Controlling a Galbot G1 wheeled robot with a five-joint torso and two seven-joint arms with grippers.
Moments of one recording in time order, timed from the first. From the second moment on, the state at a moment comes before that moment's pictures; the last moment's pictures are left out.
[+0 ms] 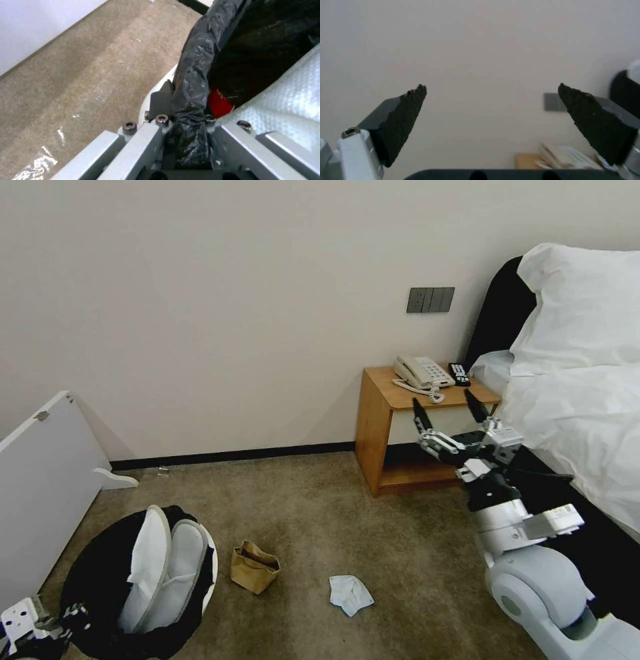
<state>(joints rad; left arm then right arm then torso) 1.65 -1.48 -1.12 -2.28 -0.83 0.74 -0.30 -1.17 0.89 0.38 2.18 0.54 0.19 0.24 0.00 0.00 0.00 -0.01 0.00</state>
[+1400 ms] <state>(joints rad) 1.64 -1.48 -1.10 -2.25 -0.80 0.74 -0.28 -1.04 0.91 0.05 2.10 1.50 -0.68 0.84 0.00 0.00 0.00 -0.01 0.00</state>
